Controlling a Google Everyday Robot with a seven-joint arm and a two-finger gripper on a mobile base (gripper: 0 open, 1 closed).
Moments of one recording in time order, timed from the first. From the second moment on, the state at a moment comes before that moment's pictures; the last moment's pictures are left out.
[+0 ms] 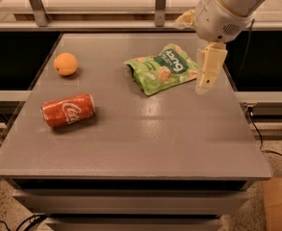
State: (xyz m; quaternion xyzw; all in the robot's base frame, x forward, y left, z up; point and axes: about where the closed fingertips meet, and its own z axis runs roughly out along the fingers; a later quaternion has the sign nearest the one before) arm 0.546 -0.108 0.958 -0.76 0.61 0.02 0.22
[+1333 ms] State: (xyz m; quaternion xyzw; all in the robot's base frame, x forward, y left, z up) arm 0.594 -0.079 0.953 -0.85 0.49 -0.06 0.20
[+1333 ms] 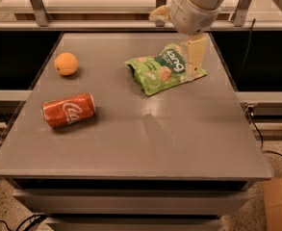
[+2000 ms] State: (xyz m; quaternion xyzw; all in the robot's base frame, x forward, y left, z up) arm 0.630 -0.055 0.918 -0.88 0.44 -0.08 0.17
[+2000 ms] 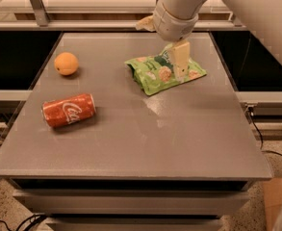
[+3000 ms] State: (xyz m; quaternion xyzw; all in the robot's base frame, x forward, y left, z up) arm 0.672 -0.063 0.849 -0.85 0.50 -0.09 0.14
